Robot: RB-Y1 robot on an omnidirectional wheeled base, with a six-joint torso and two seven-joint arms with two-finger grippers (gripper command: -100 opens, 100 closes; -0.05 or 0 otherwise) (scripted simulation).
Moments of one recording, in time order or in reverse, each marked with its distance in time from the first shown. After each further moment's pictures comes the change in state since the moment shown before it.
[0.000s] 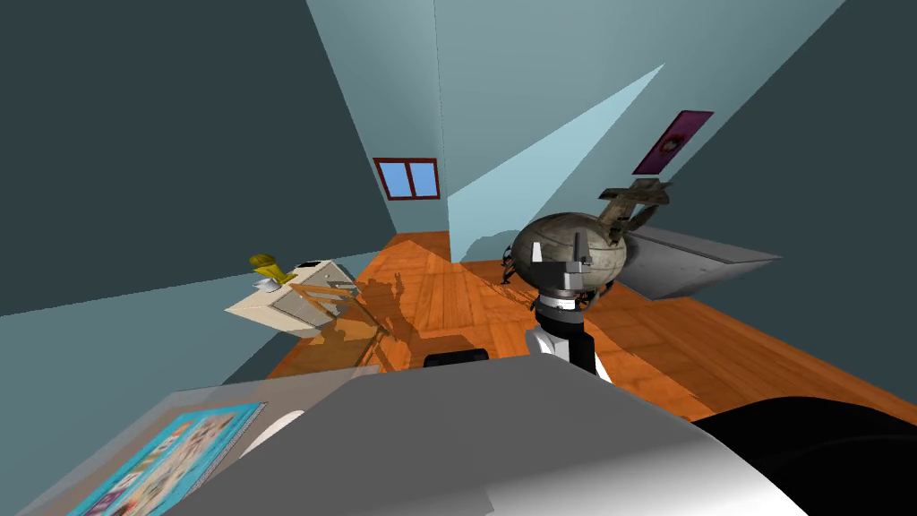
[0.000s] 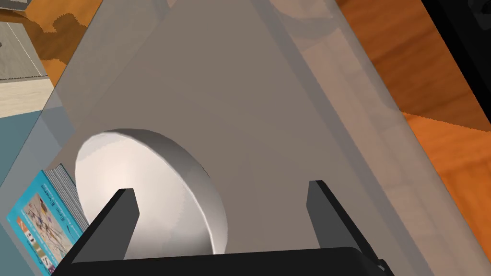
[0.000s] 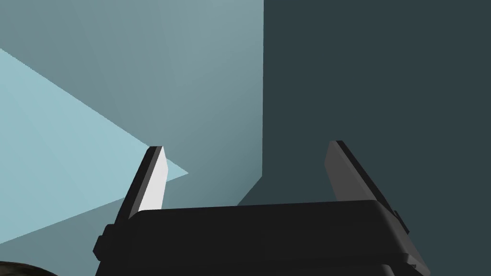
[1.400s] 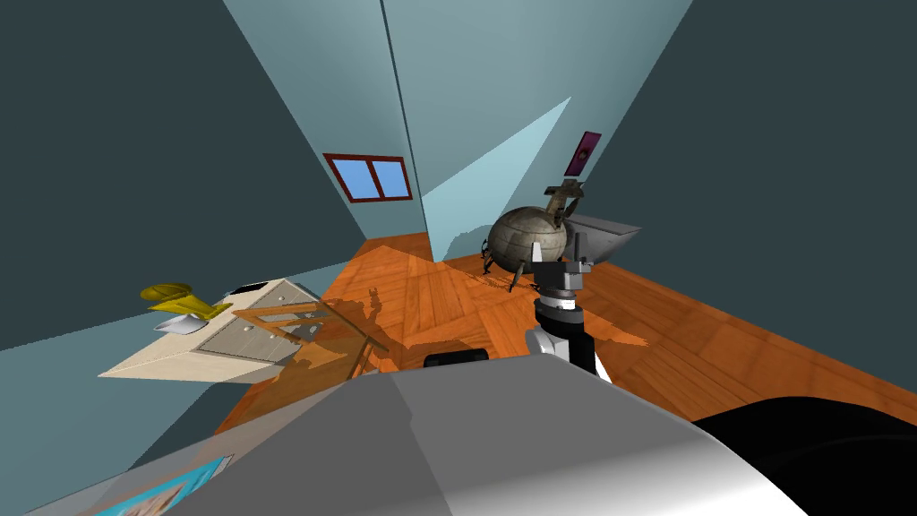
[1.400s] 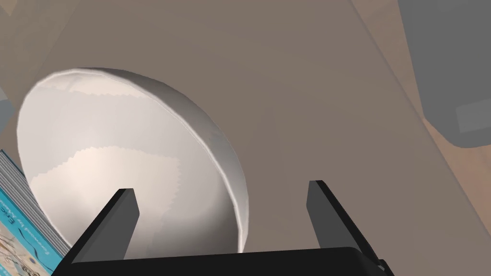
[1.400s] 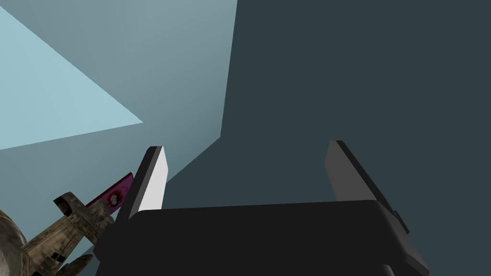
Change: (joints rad) left arm -0.040 -0.008 -0.069 0.168 0.220 0.080 0.034; right arm 0.000 0.000 0.000 0.000 0.000 0.000 0.000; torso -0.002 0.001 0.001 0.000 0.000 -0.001
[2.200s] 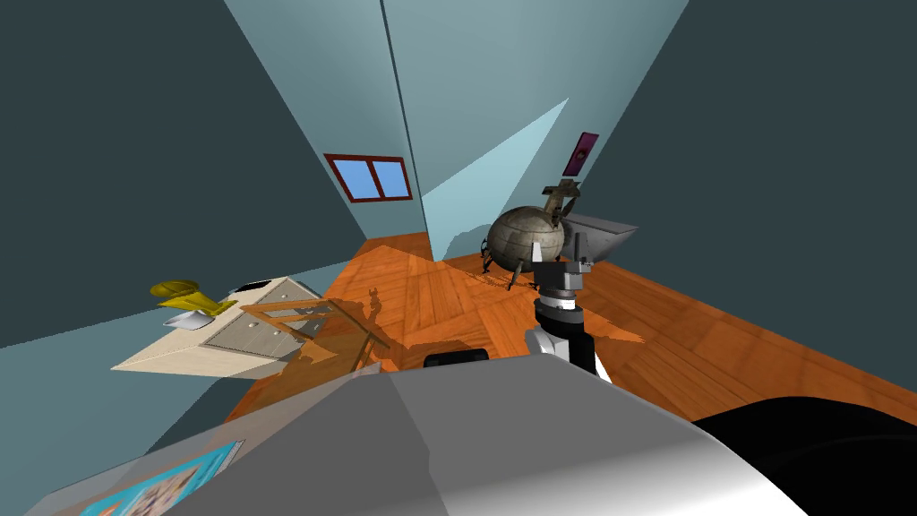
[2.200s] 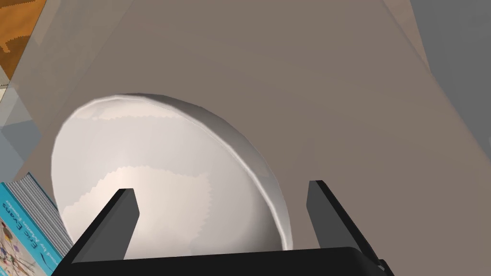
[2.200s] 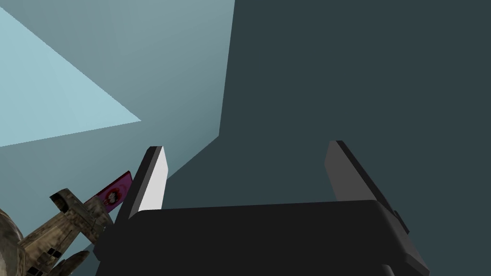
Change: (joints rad) left arm -0.087 -0.082 0.177 0.137 -0.283 0.155 0.117; right arm 0.000 0.000 0.000 0.000 0.000 0.000 0.000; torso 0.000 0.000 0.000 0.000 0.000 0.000
